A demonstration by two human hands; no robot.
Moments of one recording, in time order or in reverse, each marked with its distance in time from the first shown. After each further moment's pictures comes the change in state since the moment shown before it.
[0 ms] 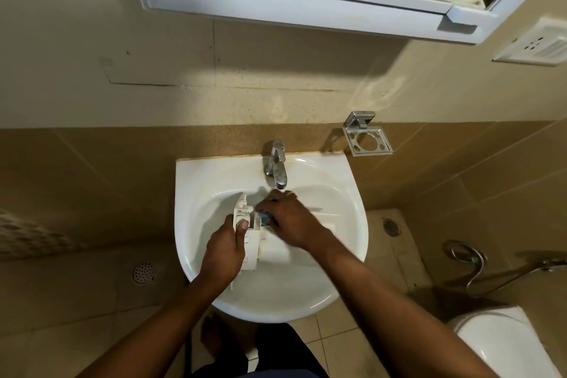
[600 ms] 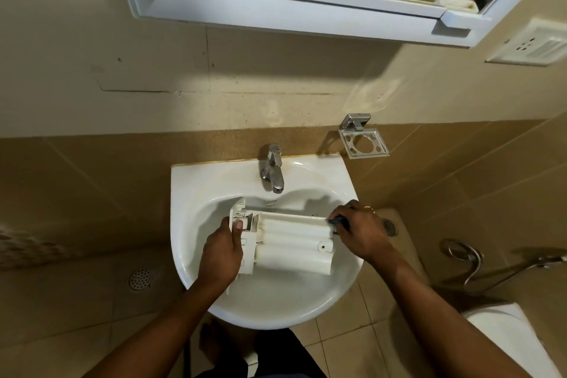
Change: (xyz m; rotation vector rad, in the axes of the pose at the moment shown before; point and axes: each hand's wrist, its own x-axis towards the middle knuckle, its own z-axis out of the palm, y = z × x) left_hand 0.009 -0.002 0.002 0.036 0.017 -0.057; right_hand -0.103 0.085 -0.043 -0.049 0.152 0.447
